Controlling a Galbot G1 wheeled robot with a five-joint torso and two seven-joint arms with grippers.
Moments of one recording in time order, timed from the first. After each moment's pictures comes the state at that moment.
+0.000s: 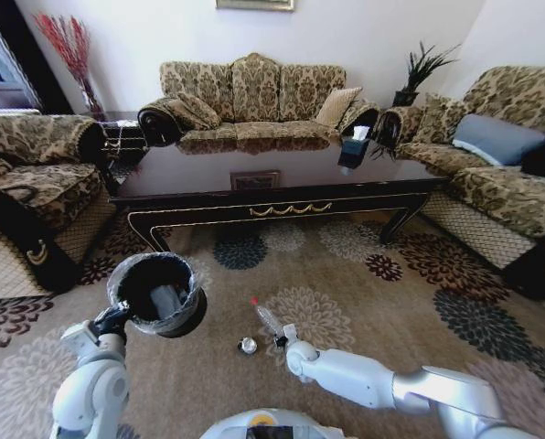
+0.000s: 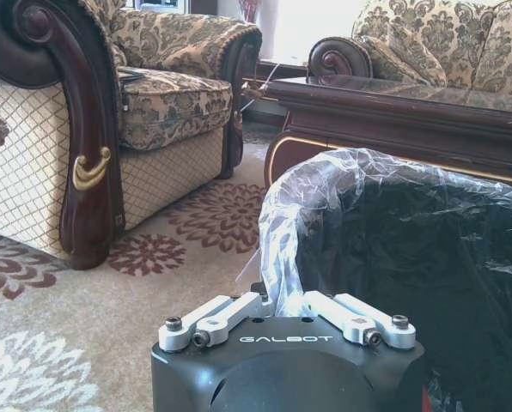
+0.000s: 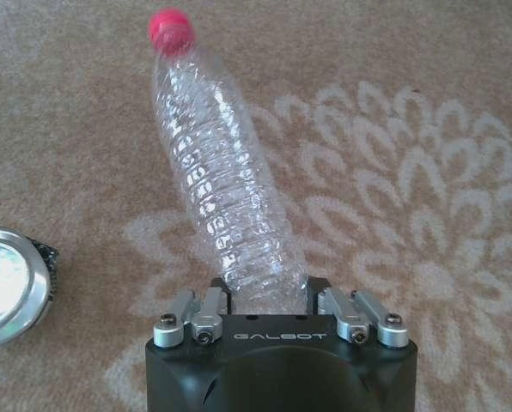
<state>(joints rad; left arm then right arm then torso) 1.55 -1.43 -0.85 -2.32 -0.52 0.53 -0.43 -0.55 1.06 -0.93 1.30 1.20 -0.19 0.66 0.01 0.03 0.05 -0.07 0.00</state>
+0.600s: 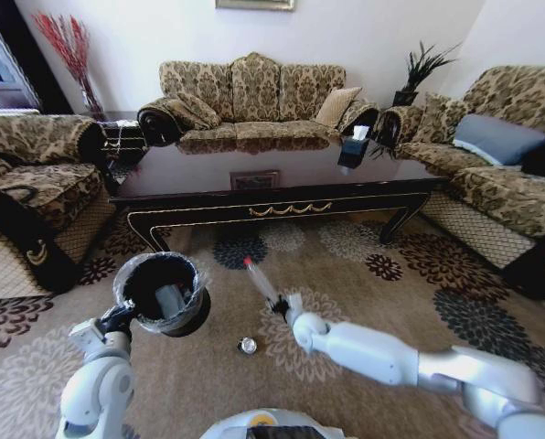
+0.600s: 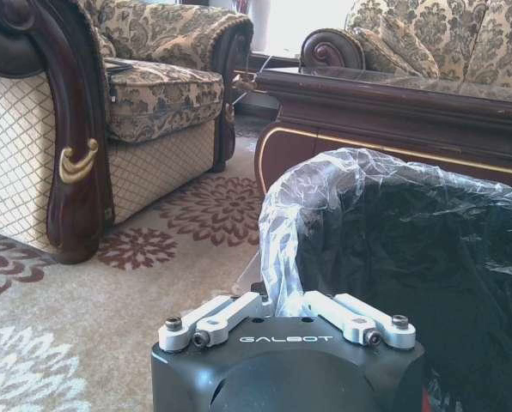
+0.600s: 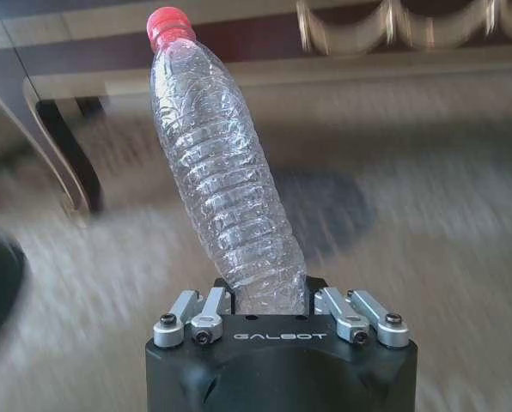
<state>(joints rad) 1.53 -1.43 -0.82 -2.30 -0.50 0.53 -0.42 -0.33 0.91 -0.83 1.64 1.24 -0.06 0.52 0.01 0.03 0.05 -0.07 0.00</state>
